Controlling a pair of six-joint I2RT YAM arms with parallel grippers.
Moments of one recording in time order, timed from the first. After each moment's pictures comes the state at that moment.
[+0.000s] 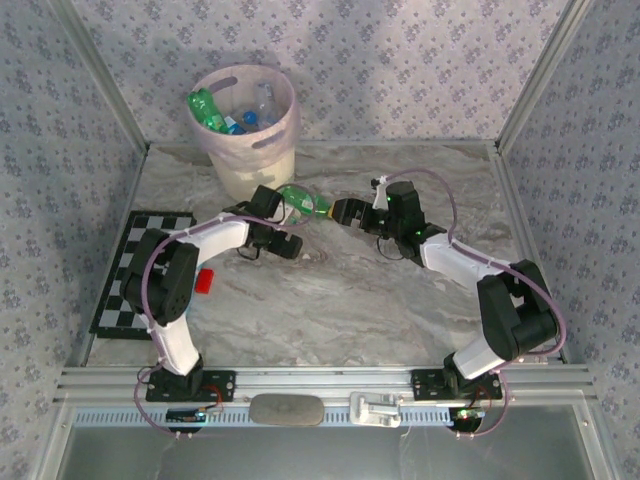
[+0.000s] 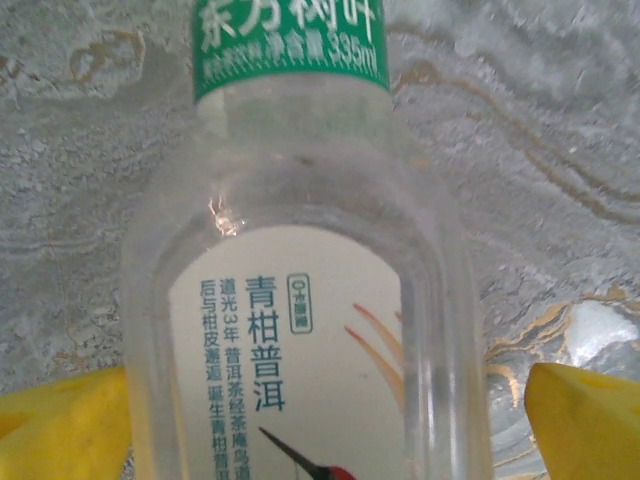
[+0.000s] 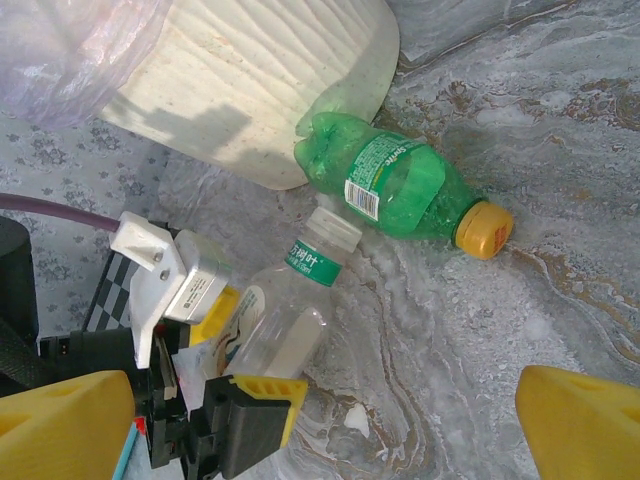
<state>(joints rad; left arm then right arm) -0.49 1.80 1.13 -0.46 0.02 -0.04 0.43 1.53 0.89 0.16 -0.38 0.65</state>
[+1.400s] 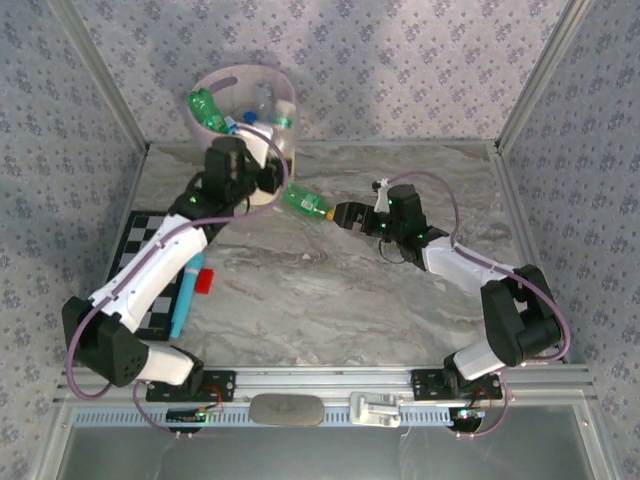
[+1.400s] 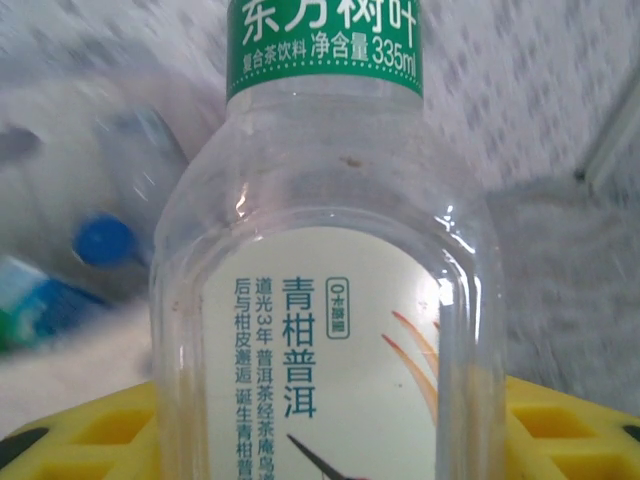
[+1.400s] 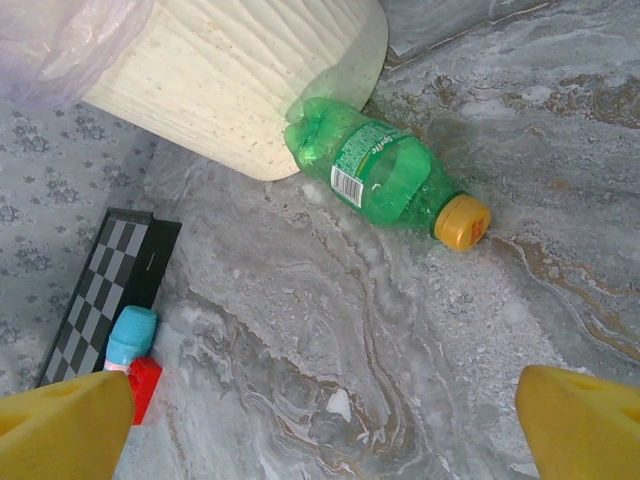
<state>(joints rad) -0.45 1.44 1.46 -0.26 -0.04 -0.07 0.44 1.49 0.85 0.15 -0.35 0.62</state>
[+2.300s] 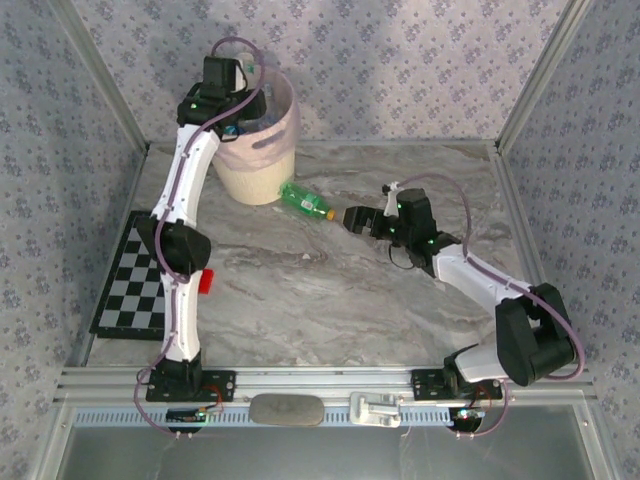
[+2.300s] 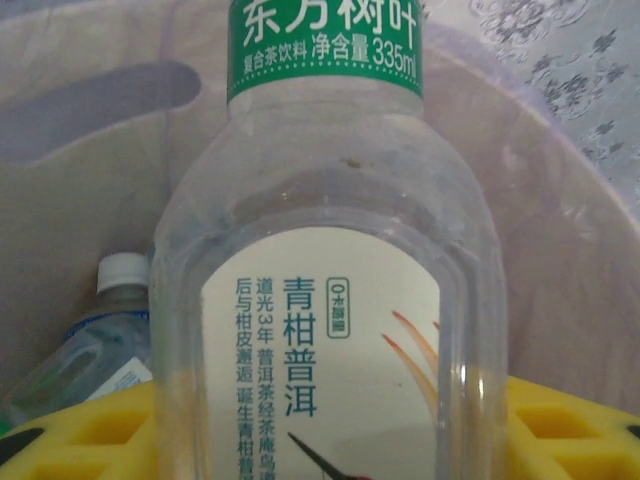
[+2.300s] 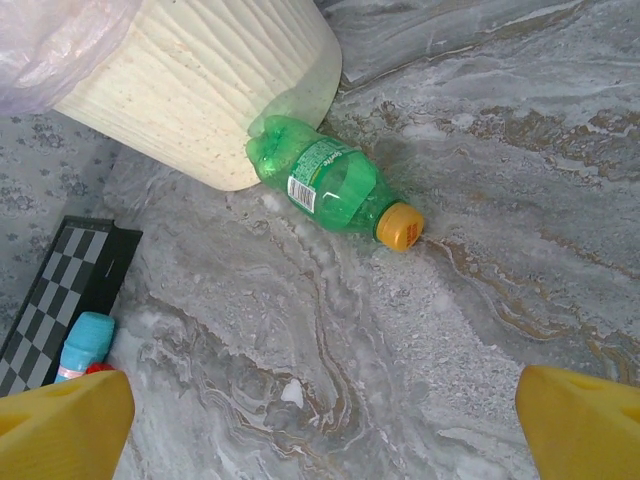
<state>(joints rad) -0.25 2.25 2.61 -0.93 -0.06 -0.27 0.41 1.37 0.81 0.06 -0.27 0.55</state>
